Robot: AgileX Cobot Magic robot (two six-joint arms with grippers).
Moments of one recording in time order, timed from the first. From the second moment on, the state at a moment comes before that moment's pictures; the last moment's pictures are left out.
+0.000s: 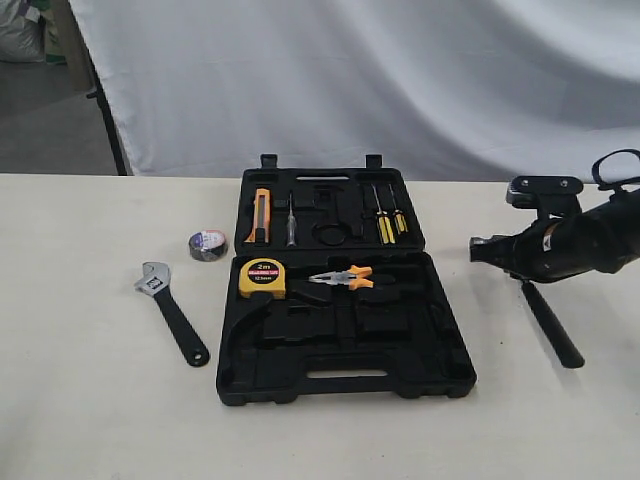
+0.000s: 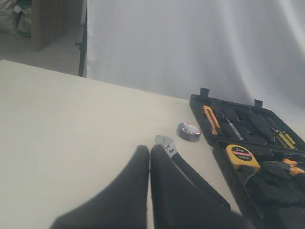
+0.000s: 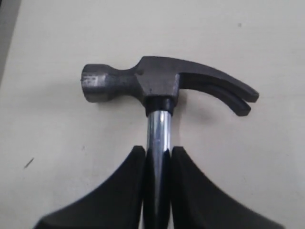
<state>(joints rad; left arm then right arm) 0.13 0.00 -0.01 0.02 0.10 -0.31 0.17 2.12 -1.18 -0.42 0.01 0.45</state>
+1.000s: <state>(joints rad) 0.13 0.00 -0.01 0.02 0.10 -0.31 0.61 1.89 -1.17 -0.42 0.11 0.14</state>
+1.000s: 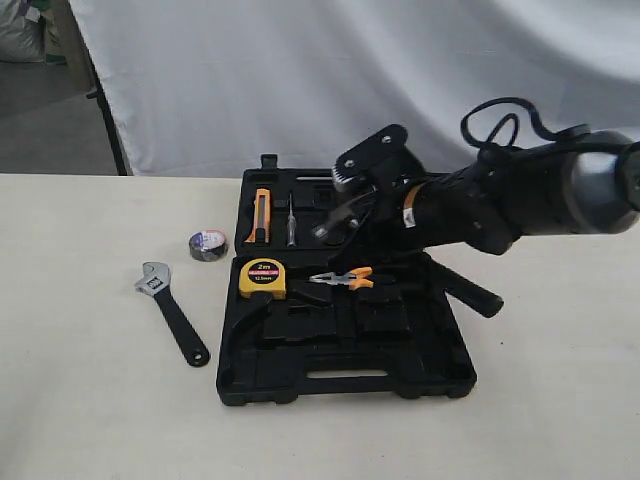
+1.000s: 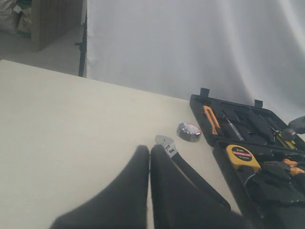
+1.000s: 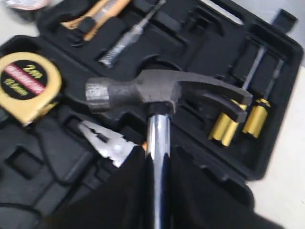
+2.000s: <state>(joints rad) 0.13 0.00 -0.01 0.02 0.10 -0.31 0.75 1.82 -1.17 0.84 0.66 -1.56</state>
